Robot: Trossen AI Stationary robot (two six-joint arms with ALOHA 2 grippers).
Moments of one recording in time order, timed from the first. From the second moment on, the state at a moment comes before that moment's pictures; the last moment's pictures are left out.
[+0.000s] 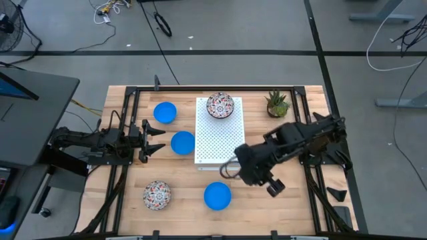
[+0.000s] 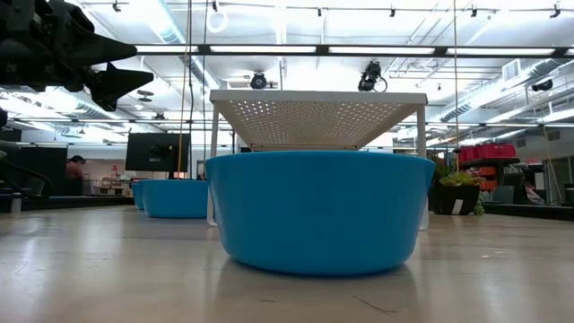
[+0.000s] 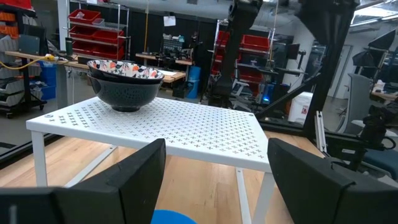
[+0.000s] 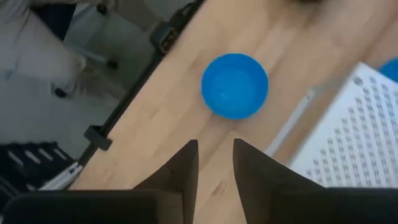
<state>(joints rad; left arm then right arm) -0.15 0.01 0.01 0.09 -0.28 -0.15 0.41 1.82 2.20 -1.50 -0.20 -0.20</state>
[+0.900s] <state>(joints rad) -0.15 0.01 0.01 0.09 -0.28 -0.15 0.51 1.82 2.20 -1.49 -0.20 -0.35</state>
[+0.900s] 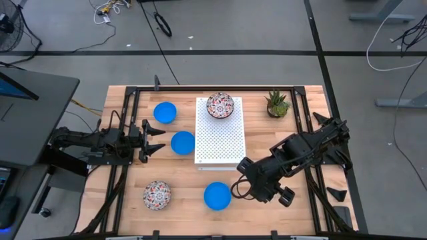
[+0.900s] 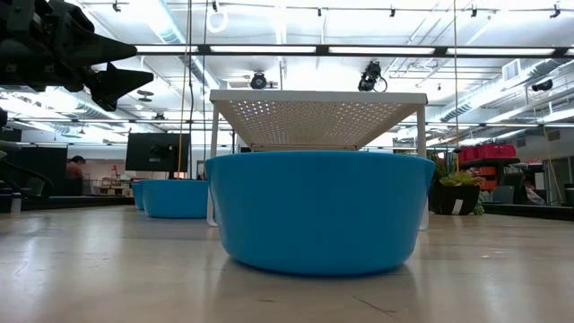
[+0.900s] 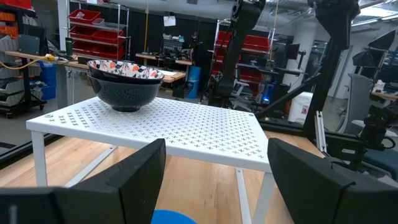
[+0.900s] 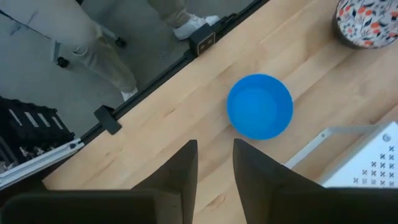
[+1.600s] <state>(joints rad) -0.15 0.01 0.01 0.09 -0.27 -0.15 0.51 2.00 2.20 -1.37 -0.16 -0.36</state>
